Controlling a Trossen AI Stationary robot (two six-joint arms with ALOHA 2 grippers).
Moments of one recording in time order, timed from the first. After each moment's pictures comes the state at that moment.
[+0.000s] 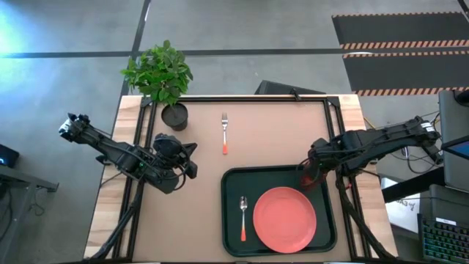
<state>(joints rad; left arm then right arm) -0.50 1.19 1.18 -0.92 -1.05 -1.10 0.19 1.04 0.89 -1.35 -0.03 1.17</state>
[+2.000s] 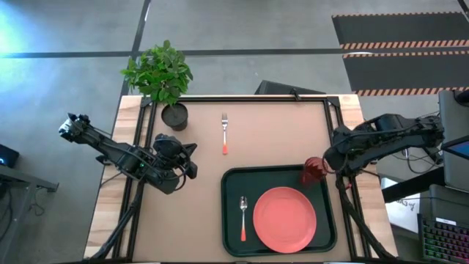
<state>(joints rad) -0.50 1.19 1.17 -0.92 -1.05 -1.09 0.19 0.74 1.13 -1.57 -0.02 1.26</state>
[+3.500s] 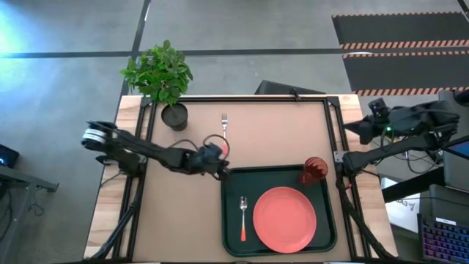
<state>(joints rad) -0.15 1.56 0.84 -0.04 -0.40 -0.88 0.19 0.61 1.34 -1.47 0.42 1.06</state>
